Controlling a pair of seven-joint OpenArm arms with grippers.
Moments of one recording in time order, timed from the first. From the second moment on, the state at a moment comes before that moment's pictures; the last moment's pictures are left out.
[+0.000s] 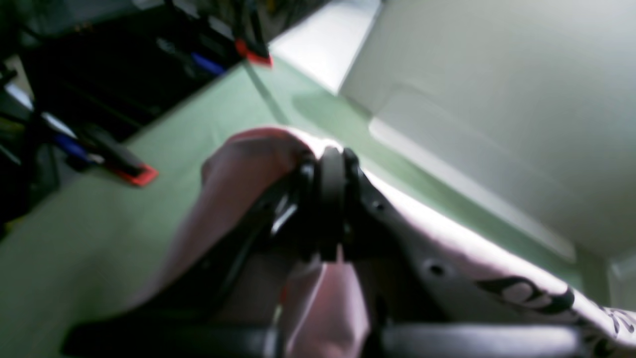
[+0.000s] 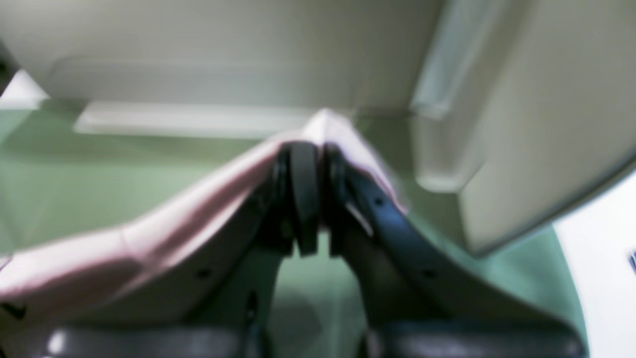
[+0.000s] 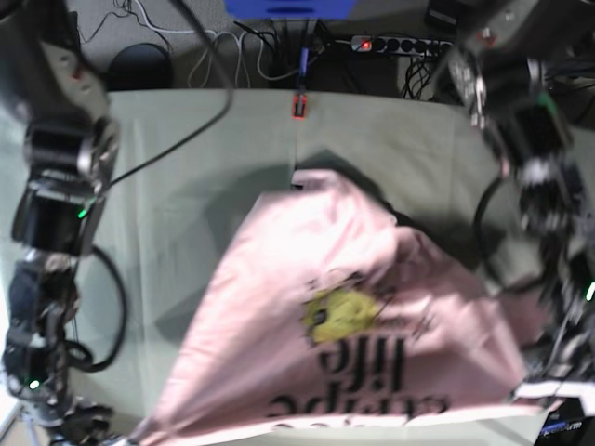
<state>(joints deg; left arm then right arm) -23.4 -8.0 -20.8 87.3 -20.7 1.3 35.4 37.5 10.7 10.7 71.7 7.6 9.5 -36.2</state>
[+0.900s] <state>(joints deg) -37.4 -5.5 -2.2 45.6 -21.3 1.4 12.9 37.1 20.0 10.9 52.5 7.6 9.2 -30.0</state>
